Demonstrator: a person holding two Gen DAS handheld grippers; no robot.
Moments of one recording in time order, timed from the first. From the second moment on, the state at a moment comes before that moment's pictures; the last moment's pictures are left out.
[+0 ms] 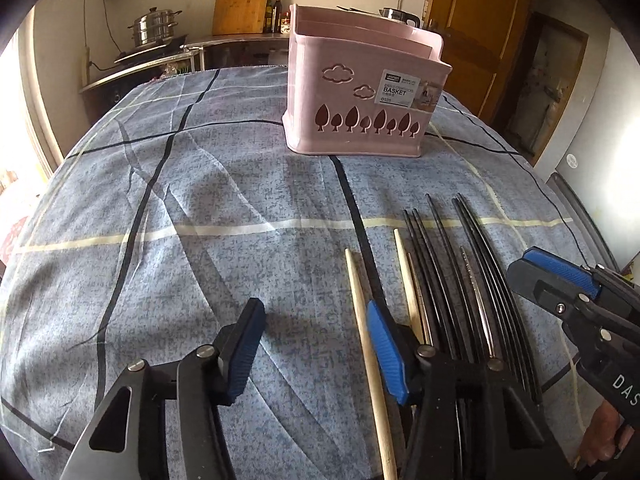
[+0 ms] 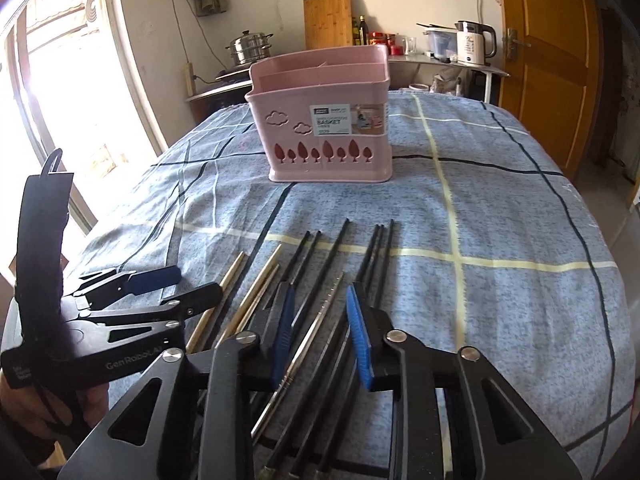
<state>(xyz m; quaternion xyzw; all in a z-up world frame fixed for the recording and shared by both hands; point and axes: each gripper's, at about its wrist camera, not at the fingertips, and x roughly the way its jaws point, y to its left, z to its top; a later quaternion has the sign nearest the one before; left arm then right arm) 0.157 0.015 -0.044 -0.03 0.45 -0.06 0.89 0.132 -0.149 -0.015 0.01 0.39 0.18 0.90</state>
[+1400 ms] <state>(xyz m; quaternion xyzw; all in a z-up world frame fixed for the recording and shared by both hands) 0.218 0.028 -0.038 0.03 0.51 -0.12 0.85 0.222 -0.091 -0.039 0.03 0.51 0.22 0.83</state>
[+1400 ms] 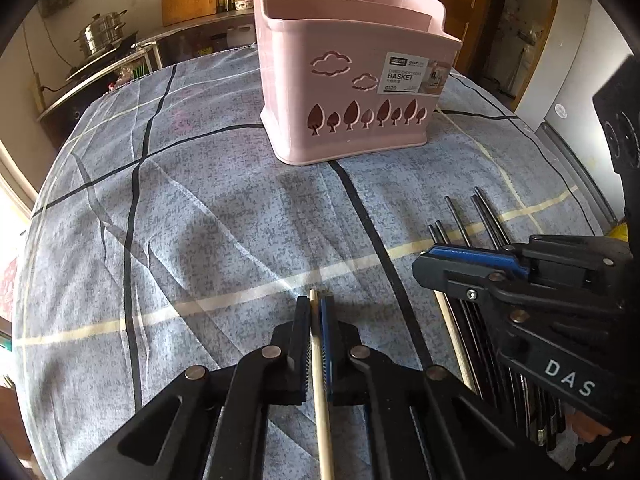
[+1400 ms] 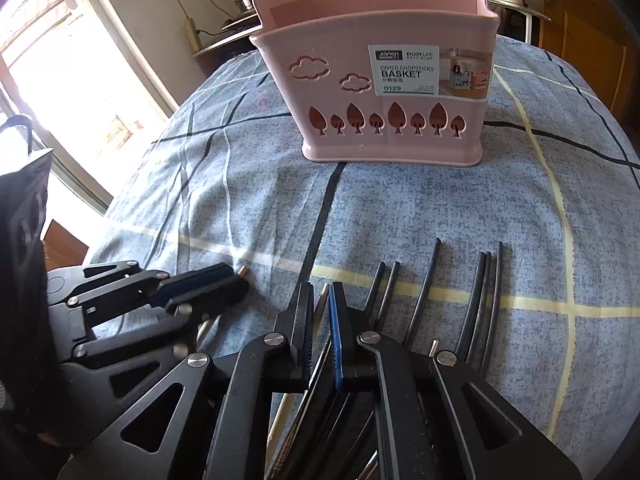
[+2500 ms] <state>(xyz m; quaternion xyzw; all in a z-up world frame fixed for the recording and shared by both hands) 0.188 0.051 0.138 -0.03 0.35 -0.13 0.93 0.199 -0.127 0.110 0.05 0.35 0.25 0.90</state>
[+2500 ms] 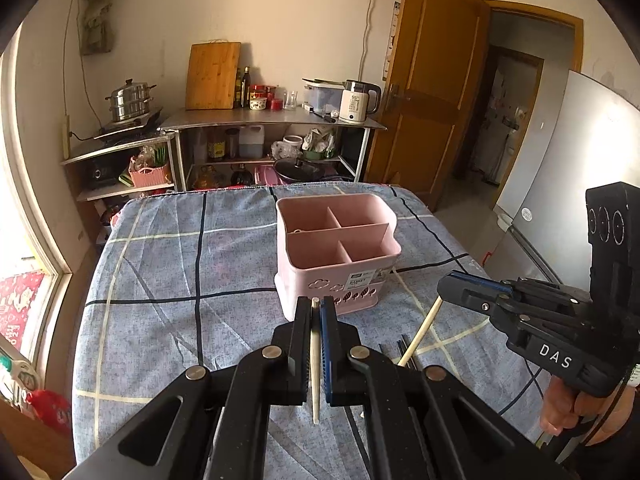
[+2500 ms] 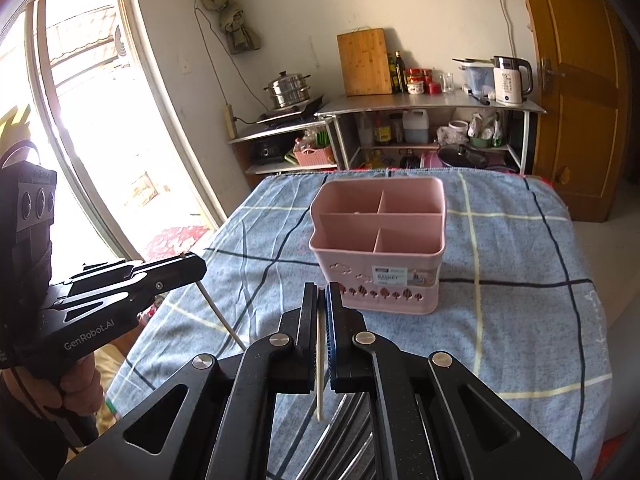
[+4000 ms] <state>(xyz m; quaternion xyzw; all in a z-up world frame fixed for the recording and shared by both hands) 0.327 0.053 0.150 -0.10 0.33 -0.11 0.93 0.312 -0.129 0.130 0.08 0.30 0.22 0.92</state>
